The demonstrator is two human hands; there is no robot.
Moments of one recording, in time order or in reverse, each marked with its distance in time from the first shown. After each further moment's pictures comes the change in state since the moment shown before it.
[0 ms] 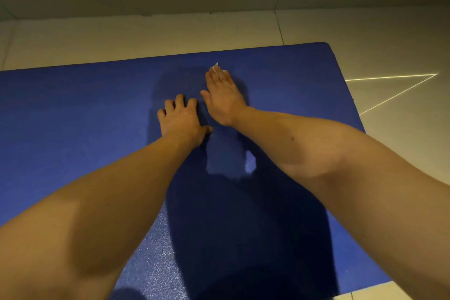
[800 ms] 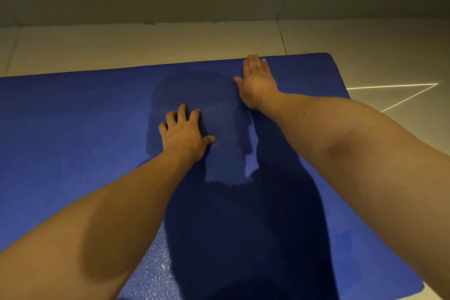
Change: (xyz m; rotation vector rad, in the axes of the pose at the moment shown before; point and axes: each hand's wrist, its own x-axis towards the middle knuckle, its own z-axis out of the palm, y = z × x) left_hand -0.004 -0.003 0.005 -0.075 -0.038 -0.016; right_hand 0.034 0.083 -0.037 -0.152 0.010 0.214
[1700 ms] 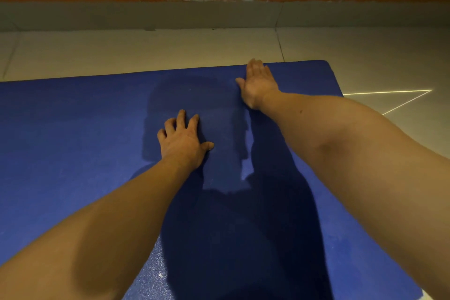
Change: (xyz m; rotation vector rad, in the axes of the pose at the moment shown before) left_hand -0.001 -0.001 0.002 -0.022 -0.007 0.009; right_hand 0.008 0.005 -0.013 0.050 -0.071 0.047
